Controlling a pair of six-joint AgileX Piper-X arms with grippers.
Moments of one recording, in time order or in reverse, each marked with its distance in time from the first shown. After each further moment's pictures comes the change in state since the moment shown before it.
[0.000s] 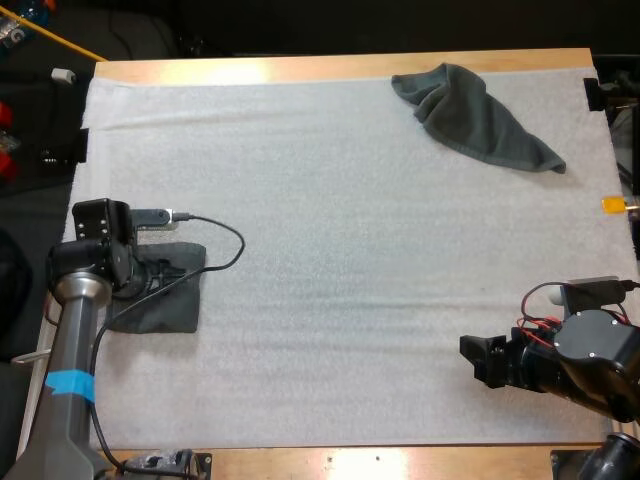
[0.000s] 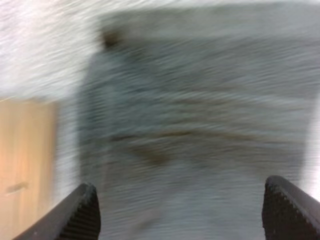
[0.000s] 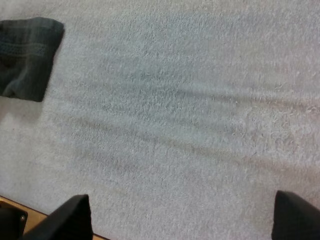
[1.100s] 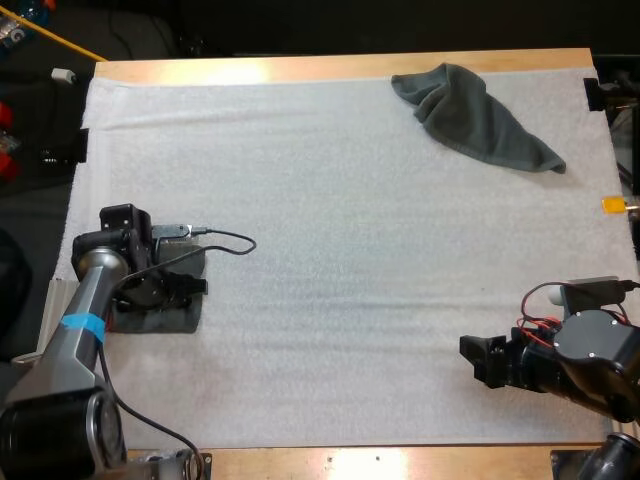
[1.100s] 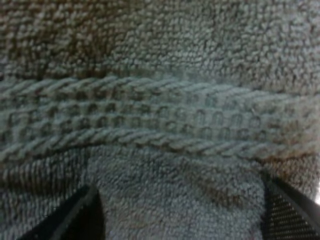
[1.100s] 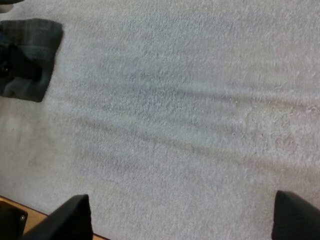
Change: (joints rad) left arm 0.000 0.245 0.022 -0.044 0.044 -0.003; right arm 0.000 0.000 0.000 0.000 0.000 0.000
